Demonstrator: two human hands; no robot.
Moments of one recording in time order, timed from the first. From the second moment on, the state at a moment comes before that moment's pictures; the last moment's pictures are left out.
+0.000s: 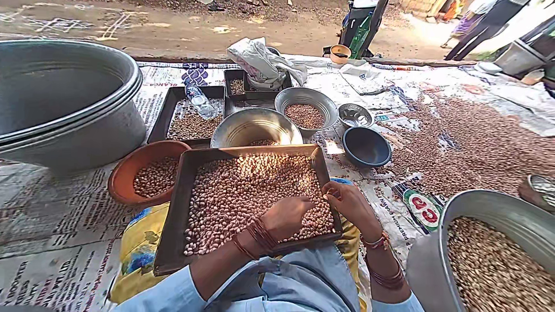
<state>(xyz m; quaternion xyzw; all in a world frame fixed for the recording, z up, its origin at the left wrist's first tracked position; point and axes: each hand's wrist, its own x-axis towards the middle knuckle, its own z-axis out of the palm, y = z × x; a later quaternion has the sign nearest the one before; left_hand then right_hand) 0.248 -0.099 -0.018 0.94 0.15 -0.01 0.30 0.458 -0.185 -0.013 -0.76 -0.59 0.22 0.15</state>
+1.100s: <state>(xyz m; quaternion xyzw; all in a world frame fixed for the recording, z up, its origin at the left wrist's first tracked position) 0.218 -0.039 -0.074 0.88 0.39 0.17 0.19 0.421 -0.171 -0.092 -0.70 -0.69 0.10 0.15</state>
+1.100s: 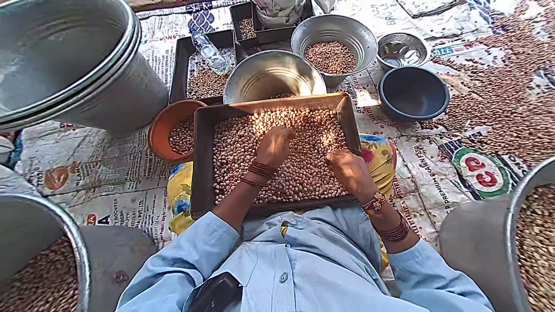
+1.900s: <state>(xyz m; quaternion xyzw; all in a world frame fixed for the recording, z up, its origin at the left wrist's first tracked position) 0.243 -0.096 -0.071 0.73 0.24 -0.12 0.63 0.407 -0.163 -0.083 -0.75 -0.64 0.15 0.05</state>
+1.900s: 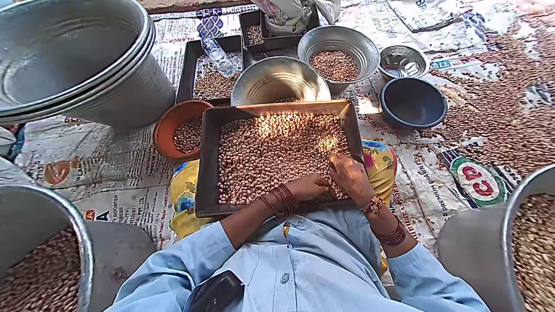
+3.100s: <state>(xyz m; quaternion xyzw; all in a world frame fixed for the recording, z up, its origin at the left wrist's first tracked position) 0.230 -0.084 -0.082 0.73 0.27 0.04 0.63 0.411 -0.171 -0.103 -0.74 -0.64 0.09 0.20</state>
